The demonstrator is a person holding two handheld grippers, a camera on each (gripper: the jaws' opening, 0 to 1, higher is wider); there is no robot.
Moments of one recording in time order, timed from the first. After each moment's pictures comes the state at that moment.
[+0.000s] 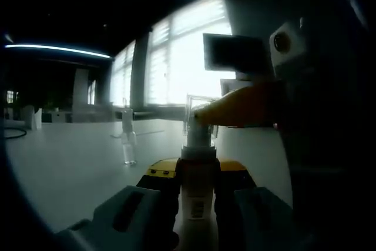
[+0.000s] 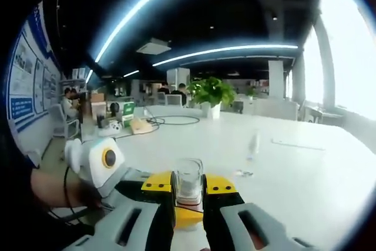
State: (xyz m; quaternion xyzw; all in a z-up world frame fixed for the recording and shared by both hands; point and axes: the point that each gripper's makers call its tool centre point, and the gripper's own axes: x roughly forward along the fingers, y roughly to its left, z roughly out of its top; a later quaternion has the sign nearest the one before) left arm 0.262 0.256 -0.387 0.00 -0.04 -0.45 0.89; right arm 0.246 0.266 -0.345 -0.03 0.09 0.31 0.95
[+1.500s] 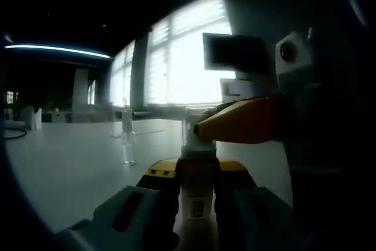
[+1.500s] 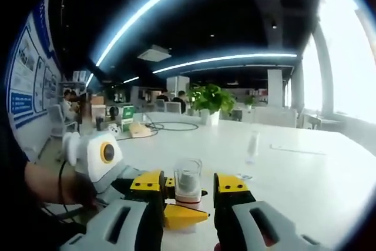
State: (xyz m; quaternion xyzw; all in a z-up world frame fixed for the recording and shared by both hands) left arm 0.264 0.256 -0.388 0.00 -0.04 -0.45 0.89; right arm 0.247 0.263 -0.347 -0.03 0.04 0.31 0.95
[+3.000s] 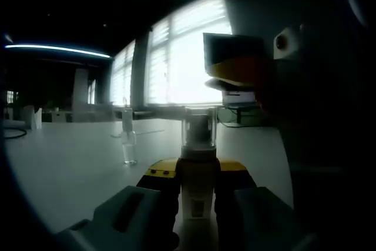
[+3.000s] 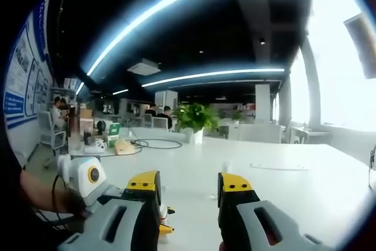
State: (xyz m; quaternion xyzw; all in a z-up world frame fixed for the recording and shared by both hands) left arm 0.265 0.257 -0.389 0.00 -0.04 -0.45 0.89; right arm 0.259 0.213 -0.298 -0.02 -0.02 0.26 0.97
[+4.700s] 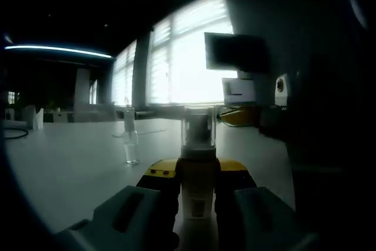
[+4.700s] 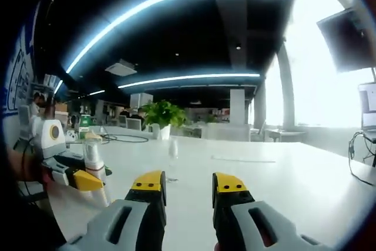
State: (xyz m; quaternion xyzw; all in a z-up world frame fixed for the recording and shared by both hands) left arm 0.265 0.259 -0.389 0.00 -0.04 -0.45 0.89; right arm 0.279 0.120 -0.355 -0.02 -0.04 0.17 0.98
